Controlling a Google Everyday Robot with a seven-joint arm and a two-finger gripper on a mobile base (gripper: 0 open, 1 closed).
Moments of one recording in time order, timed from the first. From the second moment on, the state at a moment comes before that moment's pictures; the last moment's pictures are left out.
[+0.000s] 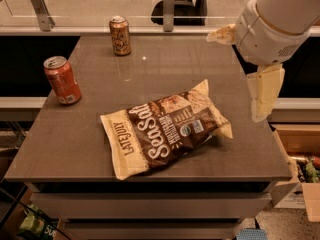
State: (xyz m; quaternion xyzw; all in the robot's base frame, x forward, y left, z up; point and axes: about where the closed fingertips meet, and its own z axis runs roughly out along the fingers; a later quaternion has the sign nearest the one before) arm 0.479 -0.147 0.961 -0.81 0.56 -0.08 0.16
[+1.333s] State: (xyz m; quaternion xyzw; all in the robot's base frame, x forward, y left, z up) arm 0.483 -0.108 0.891 -0.82 0.55 -0.01 0.15
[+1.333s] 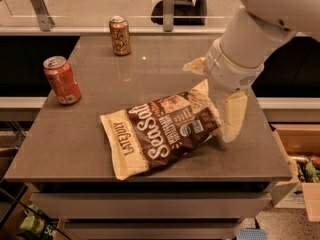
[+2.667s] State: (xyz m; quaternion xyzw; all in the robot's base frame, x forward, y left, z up) arm 0.474 -0.058 0.840 -0.84 0.52 0.05 0.13
